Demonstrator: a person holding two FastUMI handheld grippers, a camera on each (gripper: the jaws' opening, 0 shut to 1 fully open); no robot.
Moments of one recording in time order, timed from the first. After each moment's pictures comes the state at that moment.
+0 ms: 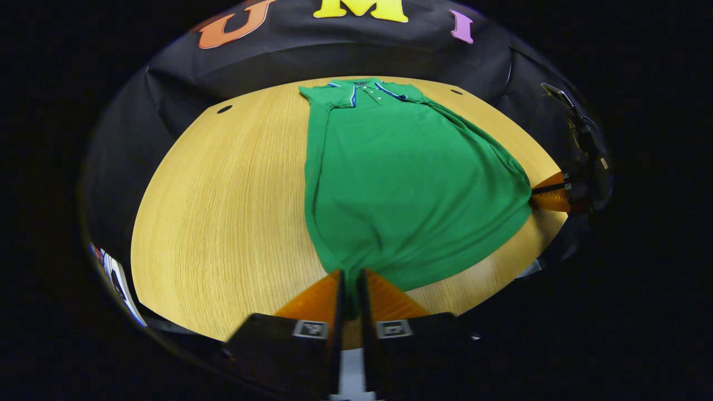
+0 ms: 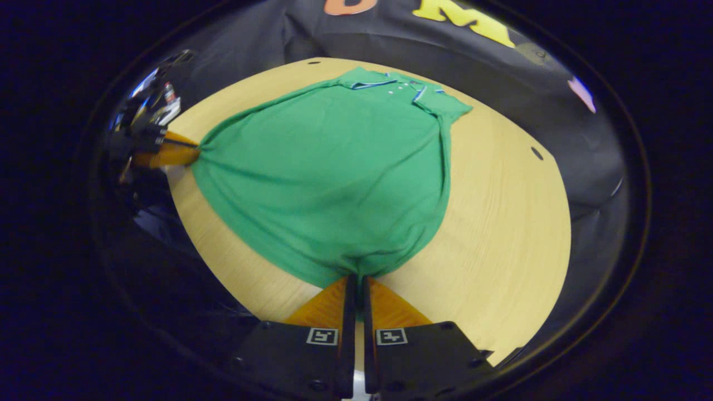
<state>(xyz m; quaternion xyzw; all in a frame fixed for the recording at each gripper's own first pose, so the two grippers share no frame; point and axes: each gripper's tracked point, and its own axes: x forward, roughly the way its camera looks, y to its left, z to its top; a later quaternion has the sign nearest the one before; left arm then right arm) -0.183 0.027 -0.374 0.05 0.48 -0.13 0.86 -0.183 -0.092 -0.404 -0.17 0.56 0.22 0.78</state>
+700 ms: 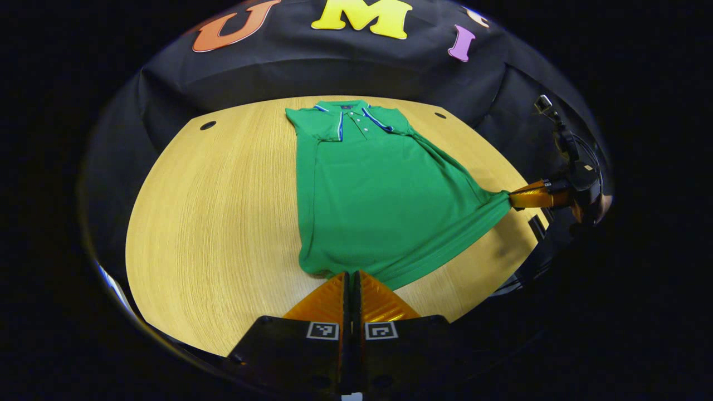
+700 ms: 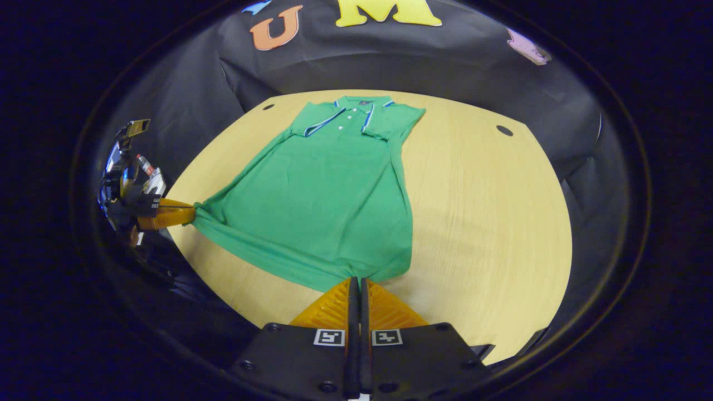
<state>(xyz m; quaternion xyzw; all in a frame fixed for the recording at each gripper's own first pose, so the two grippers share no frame) -0.128 0.021 -0.311 -0.01 0.46 -0.18 0.87 -0.119 -0.104 -0.333 0.01 0.54 0.16 0.83</state>
